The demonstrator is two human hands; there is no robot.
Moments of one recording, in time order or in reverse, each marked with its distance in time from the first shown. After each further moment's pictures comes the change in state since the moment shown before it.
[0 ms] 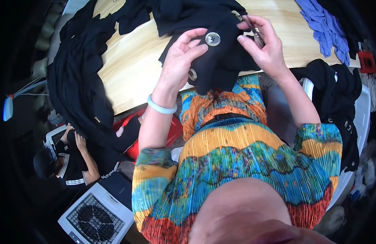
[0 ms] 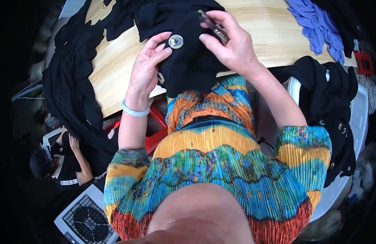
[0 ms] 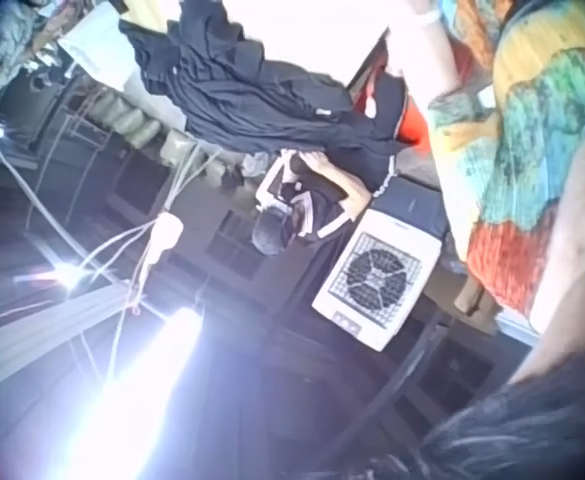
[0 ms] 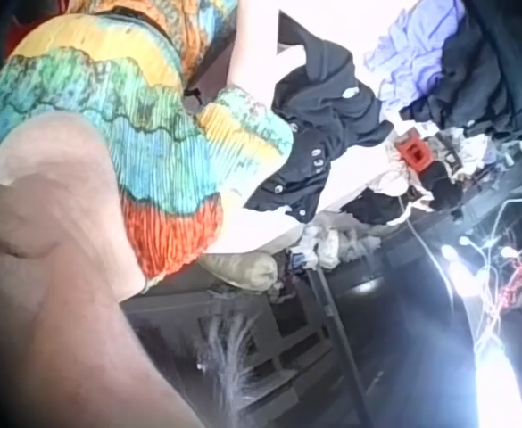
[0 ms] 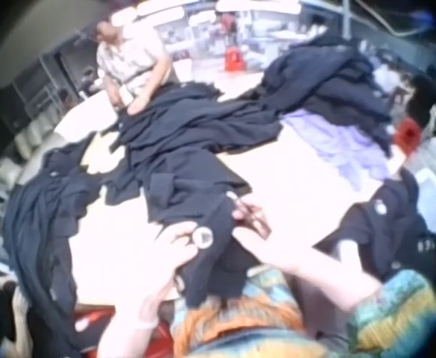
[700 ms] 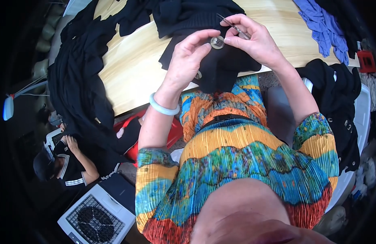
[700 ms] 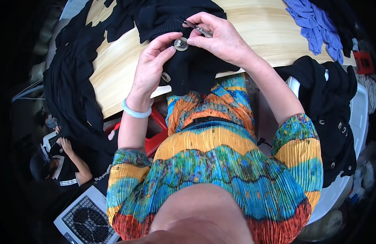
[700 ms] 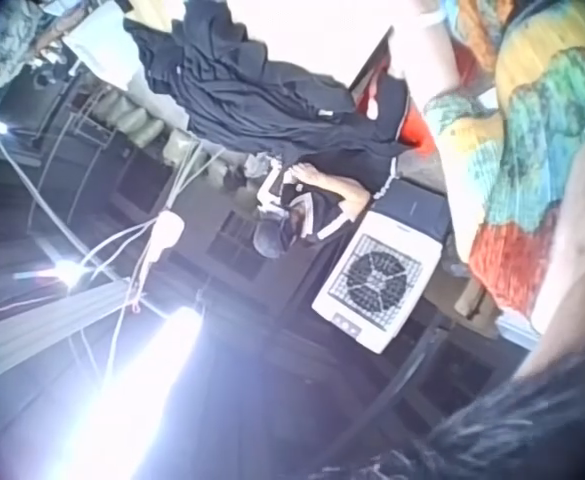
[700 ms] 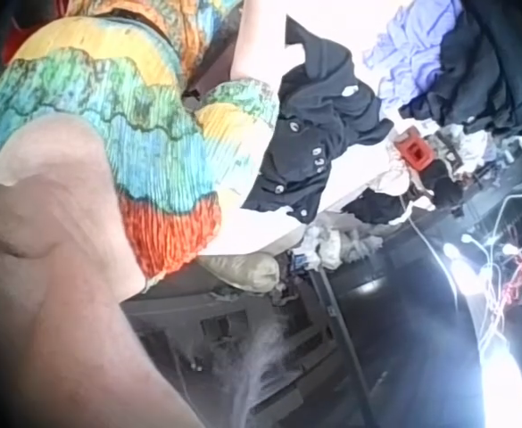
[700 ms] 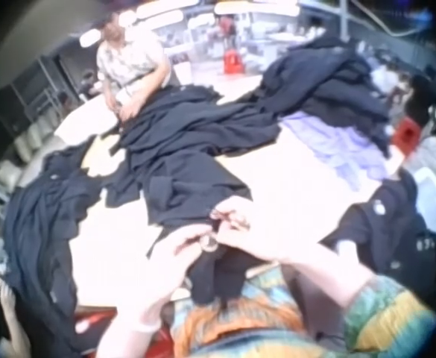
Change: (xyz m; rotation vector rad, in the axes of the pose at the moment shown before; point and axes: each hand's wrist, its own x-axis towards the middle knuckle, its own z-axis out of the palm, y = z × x) left_hand -0.001 0.003 0.019 0.319 -0.002 0.189; right_hand 0.021 -0.008 0.004 0.184 -0.306 0.234
